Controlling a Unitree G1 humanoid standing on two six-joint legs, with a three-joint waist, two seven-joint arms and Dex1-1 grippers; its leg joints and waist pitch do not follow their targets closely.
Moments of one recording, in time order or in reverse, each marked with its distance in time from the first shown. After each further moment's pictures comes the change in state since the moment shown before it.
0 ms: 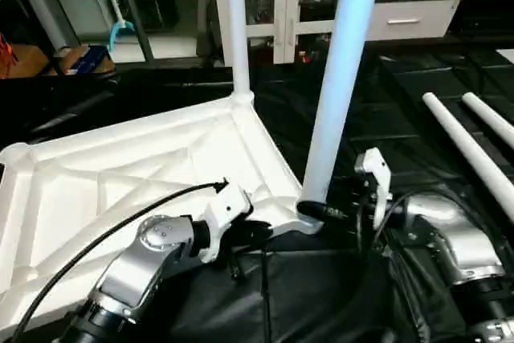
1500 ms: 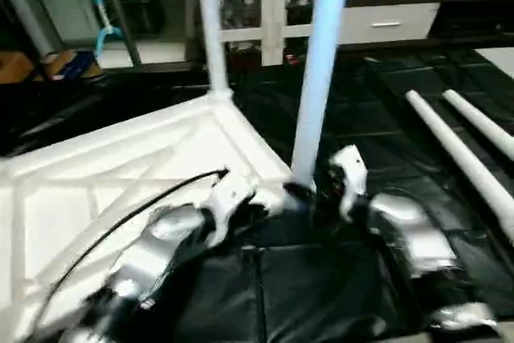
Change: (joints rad) left arm -0.128 -0.122 0.011 0.161 0.100 0.019 0.217; right arm -0.089 0.248 -0.033 0.232 -0.126 -0.134 -0.457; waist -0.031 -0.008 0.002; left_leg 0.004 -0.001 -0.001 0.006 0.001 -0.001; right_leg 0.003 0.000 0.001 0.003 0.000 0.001
